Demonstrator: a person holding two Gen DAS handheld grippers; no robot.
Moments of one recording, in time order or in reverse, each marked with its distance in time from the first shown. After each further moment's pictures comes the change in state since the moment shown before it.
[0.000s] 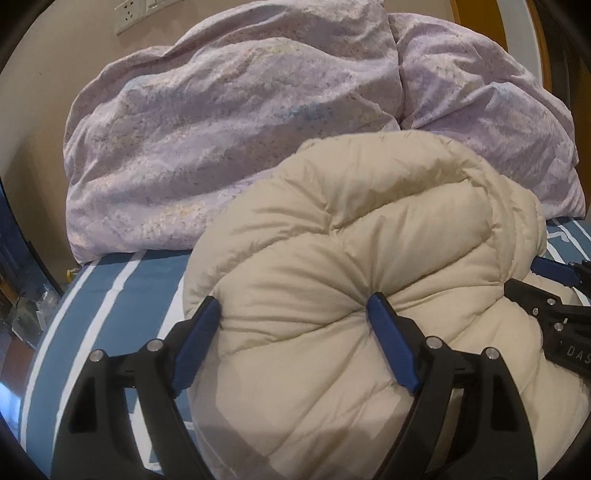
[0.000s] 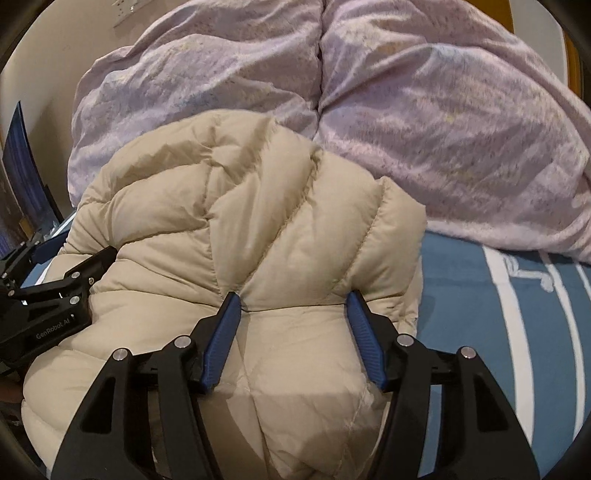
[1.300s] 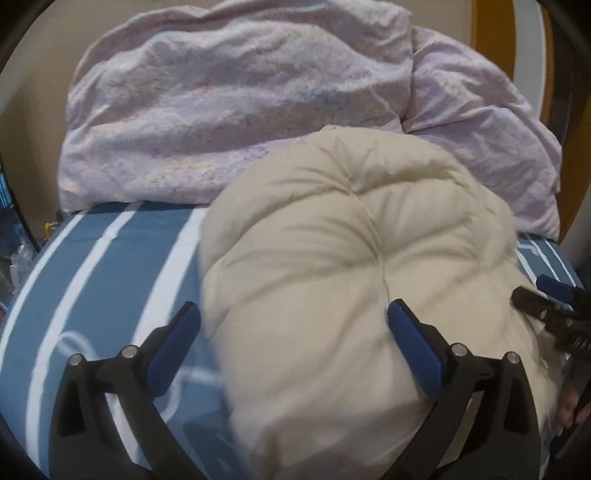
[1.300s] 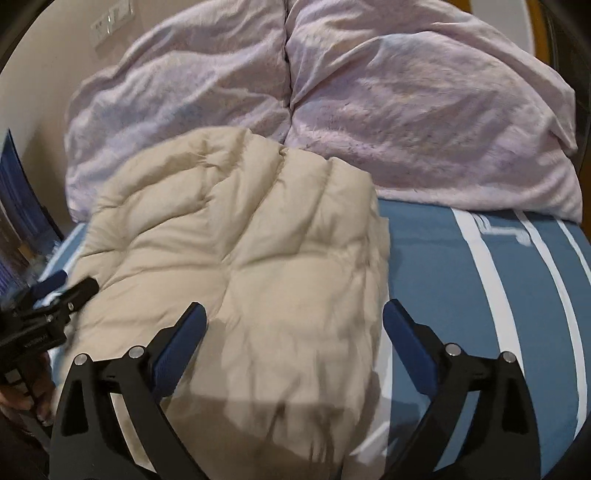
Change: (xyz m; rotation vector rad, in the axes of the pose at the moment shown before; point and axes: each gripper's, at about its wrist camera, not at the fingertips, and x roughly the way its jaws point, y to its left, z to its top) left arm -0.034 0.036 -0.029 -0.127 0.061 -0.120; right arm -0.053 -0.012 -0.014 0.113 0.022 -0.015
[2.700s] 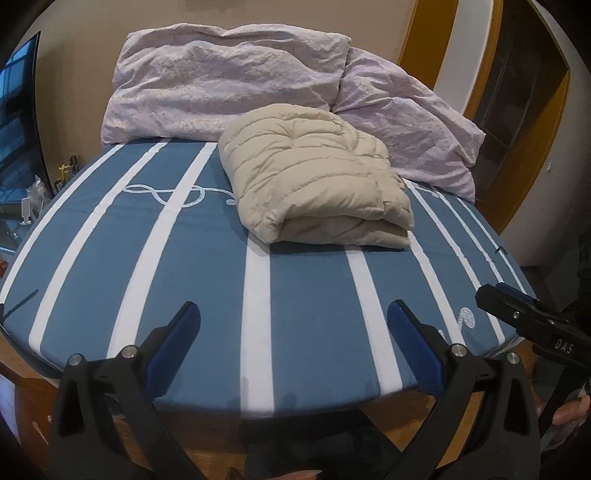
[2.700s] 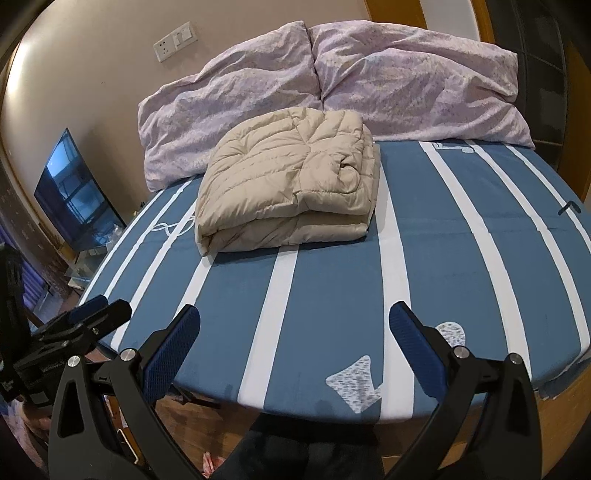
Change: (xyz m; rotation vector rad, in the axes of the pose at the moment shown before) left arm -0.227 -0.011 -0.155 -0.062 0.056 -0.170; right arm -0.197 0.056 -0.160 0.073 -0.007 0.102
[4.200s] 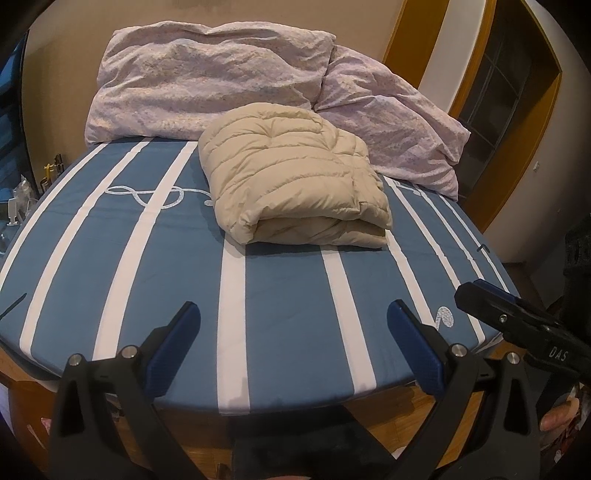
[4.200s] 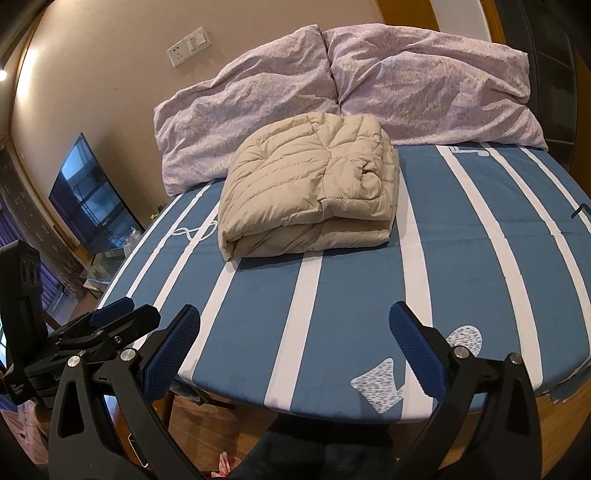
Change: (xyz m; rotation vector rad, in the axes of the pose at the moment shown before) left arm -0.006 -0.013 0.007 0.005 0.020 -0.056; right arm -0.007 0.013 0.004 0.001 -0.006 0.061
